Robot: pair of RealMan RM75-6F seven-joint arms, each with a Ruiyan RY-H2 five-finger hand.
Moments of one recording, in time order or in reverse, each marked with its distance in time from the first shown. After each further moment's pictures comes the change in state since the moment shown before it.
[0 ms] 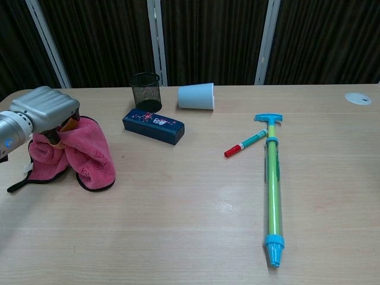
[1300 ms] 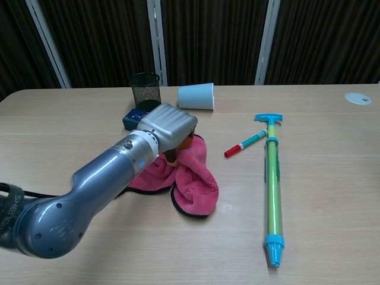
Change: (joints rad) left arm -0.253 -0.394 -0.118 0.190 0.047 -0.066 0.010; right arm -0.003 0.005 0.003 0.011 -0.002 0.007 0.031
